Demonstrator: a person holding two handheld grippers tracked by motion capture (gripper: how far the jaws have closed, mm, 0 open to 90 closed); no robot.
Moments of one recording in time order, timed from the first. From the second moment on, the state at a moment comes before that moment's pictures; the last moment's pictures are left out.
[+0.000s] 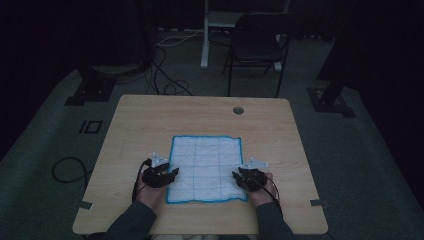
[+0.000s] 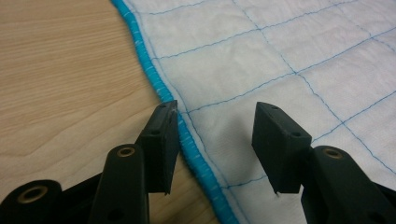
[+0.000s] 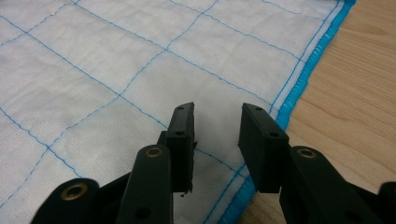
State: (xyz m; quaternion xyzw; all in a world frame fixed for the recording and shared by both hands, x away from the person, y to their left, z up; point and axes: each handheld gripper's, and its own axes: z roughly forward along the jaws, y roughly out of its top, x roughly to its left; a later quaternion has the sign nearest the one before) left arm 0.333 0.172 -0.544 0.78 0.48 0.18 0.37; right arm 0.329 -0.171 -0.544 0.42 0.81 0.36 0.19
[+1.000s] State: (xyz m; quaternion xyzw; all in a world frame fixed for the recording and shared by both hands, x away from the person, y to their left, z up) left arm 0.339 0.198 -0.540 0.76 0.52 0.17 0.35; right arm 0.326 -0.173 -0.541 0.42 0.81 0.36 0.19
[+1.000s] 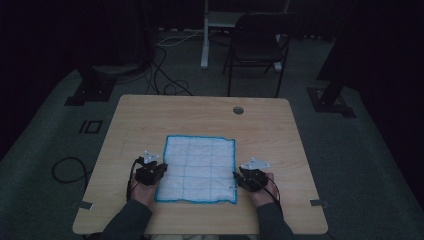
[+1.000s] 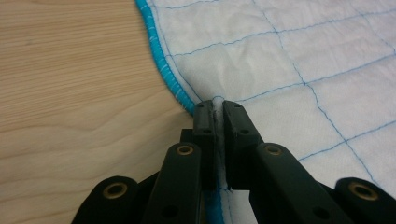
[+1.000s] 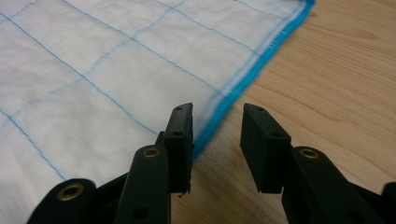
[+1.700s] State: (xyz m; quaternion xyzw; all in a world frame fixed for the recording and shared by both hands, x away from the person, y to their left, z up) left arm 0.341 0.206 -0.522 0.74 0.51 0.14 0.41; right arm 0.327 -0.175 -0.541 0.42 0.81 0.36 0.20
